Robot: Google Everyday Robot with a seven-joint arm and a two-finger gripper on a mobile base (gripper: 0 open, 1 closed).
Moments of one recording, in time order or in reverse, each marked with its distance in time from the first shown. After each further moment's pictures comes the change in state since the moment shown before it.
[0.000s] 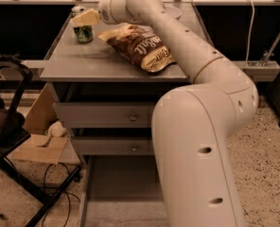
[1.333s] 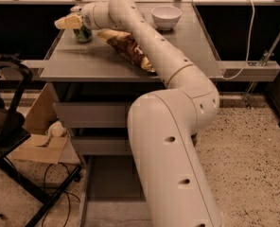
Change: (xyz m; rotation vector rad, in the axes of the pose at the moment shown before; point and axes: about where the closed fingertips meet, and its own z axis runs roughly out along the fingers) arm 0.001 0.033 0.072 -0.091 -0.053 0.043
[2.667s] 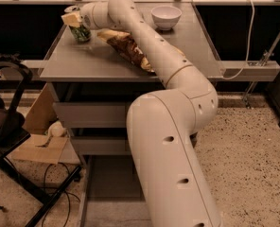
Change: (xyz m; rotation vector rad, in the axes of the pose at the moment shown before) arm -0.001 0.001 0.003 -0.007 -0.007 0.000
